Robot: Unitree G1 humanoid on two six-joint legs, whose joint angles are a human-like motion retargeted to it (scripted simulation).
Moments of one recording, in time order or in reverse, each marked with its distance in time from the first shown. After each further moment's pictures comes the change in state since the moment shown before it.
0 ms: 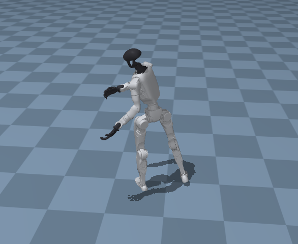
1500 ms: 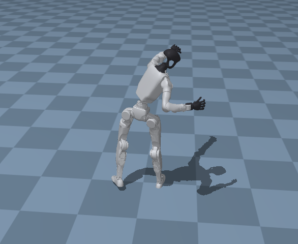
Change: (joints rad) left arm -1.539 0.604 -1.480 0.638 1.744 0.490 -0.082; right arm 0.845 -0.636 -1.069 -0.549 0.331 -0.065 -0.058; waist -1.279 0.465 0.126; left_leg 0.167 0.121 0.890 0.241 0.078 0.085; right_leg -0.119 0.082 0.612 -0.402 -0.001 0.183
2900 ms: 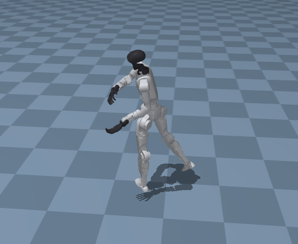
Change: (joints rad) left arm 1.454 -0.881 1.342 -0.964 -1.789 -0.456 -0.043; right arm -1.145 0.691 1.208 0.340 -0.472 0.153 0.393; waist 1.294 -0.407 -0.153; left_leg -0.130 -0.083 -1.223 -0.310 -0.012 -0.094; right_leg 0.144 0.053 -0.311 0.629 0.249 -0.121
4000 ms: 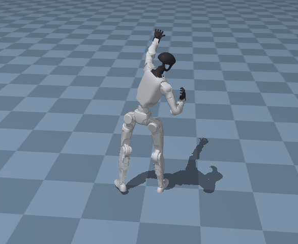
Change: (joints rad) left arm -1.460 1.131 -1.348 1.013 1.714 0.441 0.123; right arm 0.568 -0.659 -0.238 -0.301 0.462 -0.068 -0.189; waist -1.136 0.456 -0.005; left_leg 0.229 0.057 1.333 0.187 0.004 0.069; right_leg -0.178 -0.040 0.217 -0.525 -0.261 0.076
